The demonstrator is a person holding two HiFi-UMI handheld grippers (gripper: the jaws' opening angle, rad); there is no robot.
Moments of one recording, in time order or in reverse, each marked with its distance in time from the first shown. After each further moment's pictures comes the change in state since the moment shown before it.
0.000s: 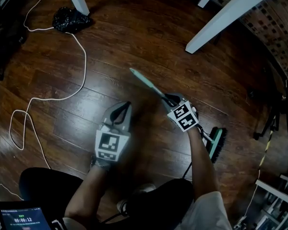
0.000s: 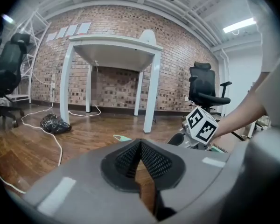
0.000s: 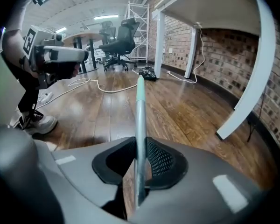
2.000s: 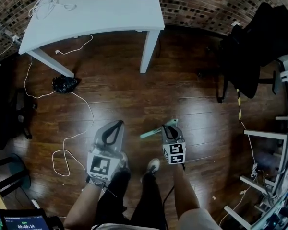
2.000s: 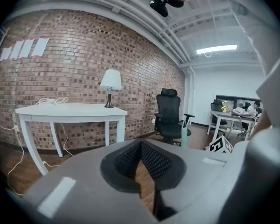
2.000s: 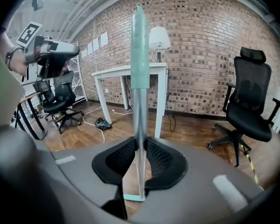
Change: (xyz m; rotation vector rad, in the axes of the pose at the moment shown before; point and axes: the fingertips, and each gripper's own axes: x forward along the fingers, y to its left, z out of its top) left arm -0.171 -0.112 0.500 0.117 -0.025 -0.377; right arm -0.464 0.044 0.169 0.687 -0.204 -0.579
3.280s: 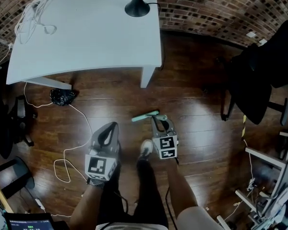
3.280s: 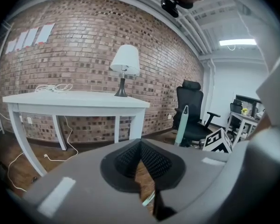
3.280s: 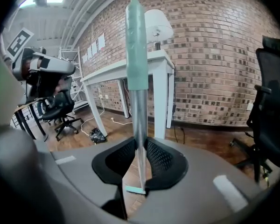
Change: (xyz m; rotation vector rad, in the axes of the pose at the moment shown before) left arm 0.188 0.091 -0.003 -0.050 0.086 0.142; right arm 0.185 -0.084 0.141 -0.011 -0.058 0.119
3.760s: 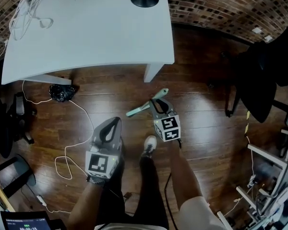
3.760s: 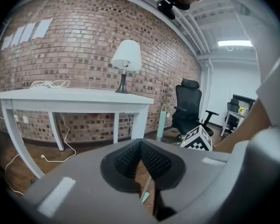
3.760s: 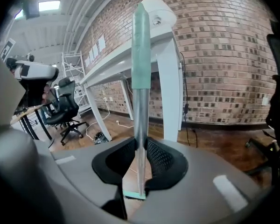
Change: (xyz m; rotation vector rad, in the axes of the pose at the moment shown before) left arm 0.022 0.017 -0.001 -0.024 0.029 -0.042; right arm 0.084 0.000 0.015 0.017 0.006 0.111
